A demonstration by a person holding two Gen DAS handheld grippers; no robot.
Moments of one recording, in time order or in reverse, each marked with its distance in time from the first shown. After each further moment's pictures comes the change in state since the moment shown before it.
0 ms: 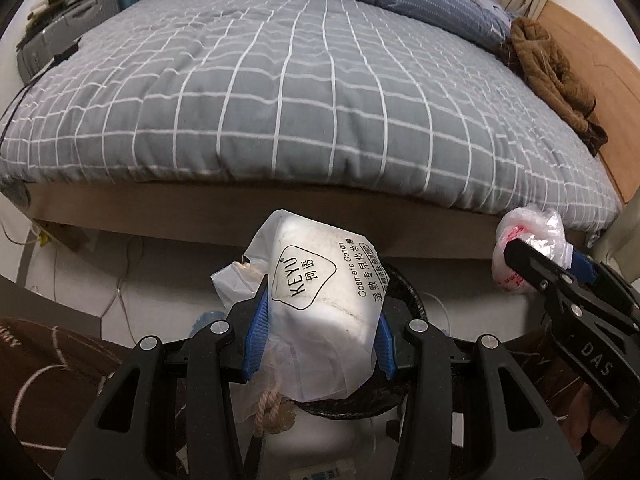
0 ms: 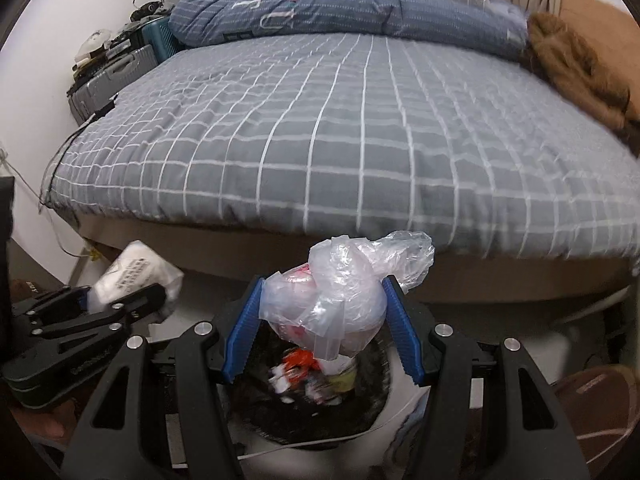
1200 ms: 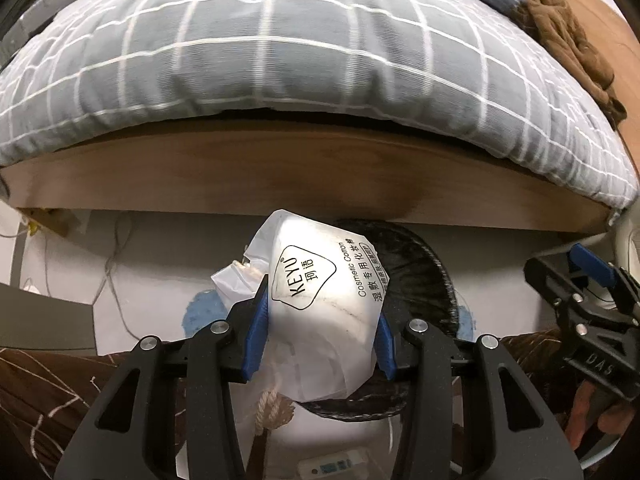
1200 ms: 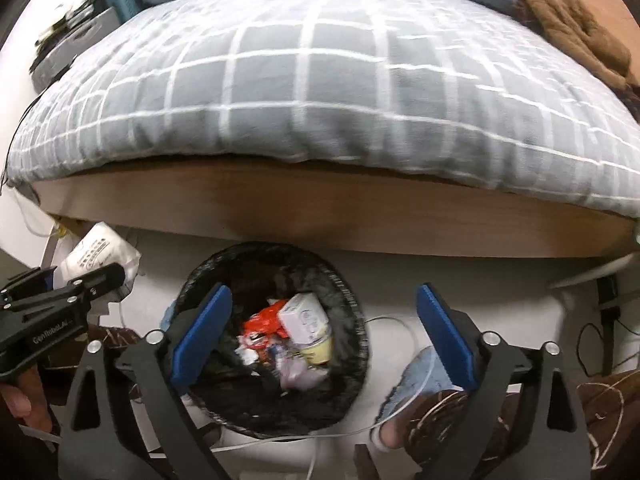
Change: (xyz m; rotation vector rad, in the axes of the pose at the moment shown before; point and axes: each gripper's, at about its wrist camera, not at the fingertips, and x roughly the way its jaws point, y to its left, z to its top) left arm 0.079 0.001 -0.008 0.022 0.129 0.006; right arm 0.061 -0.052 -0.024 0.023 0.121 -0.130
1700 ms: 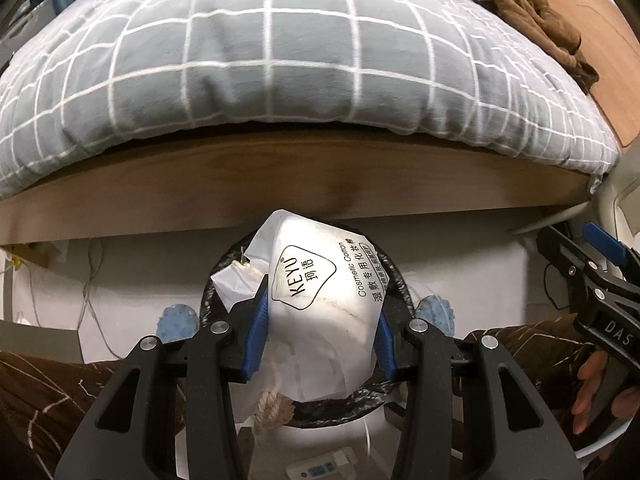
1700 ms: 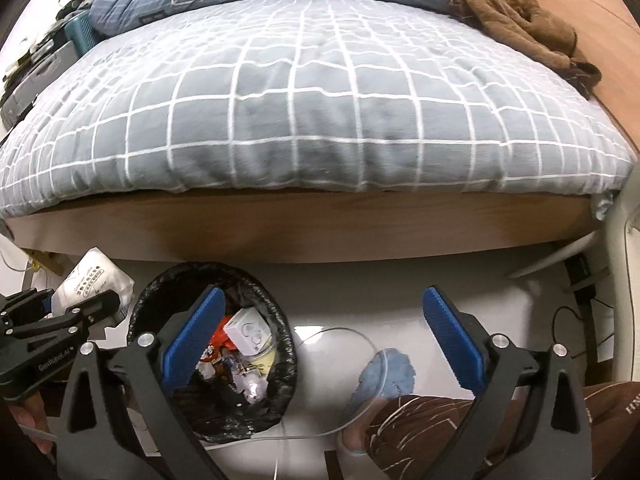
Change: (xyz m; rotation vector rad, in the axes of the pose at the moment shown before) left arm 0.011 -0.069 -0.001 0.110 -0.002 -0.052; right arm -0.019 -0.061 -0.003 0.091 -0.056 -0.100
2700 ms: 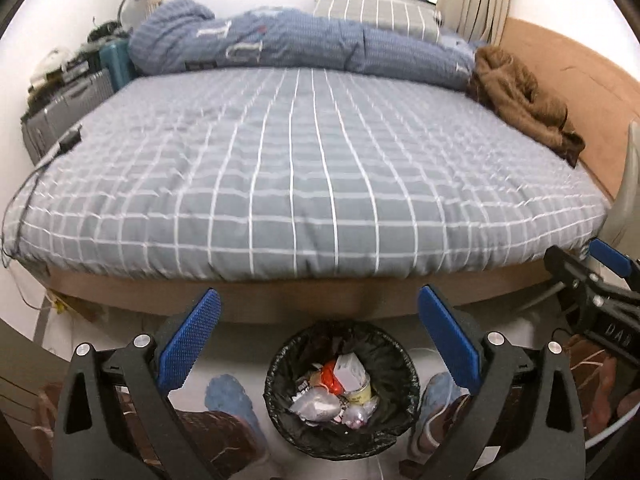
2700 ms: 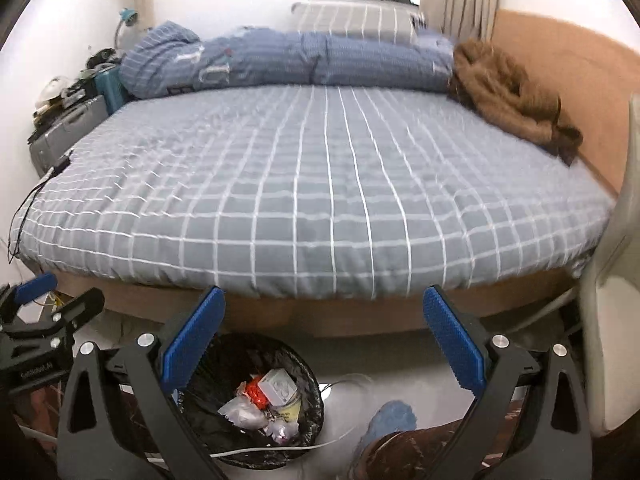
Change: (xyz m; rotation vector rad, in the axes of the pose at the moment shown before) left arm -0.180 0.021 0.016 -0.016 -0.380 0.095; right arm -0.147 0.033 0.043 -0.041 -0.276 0.015
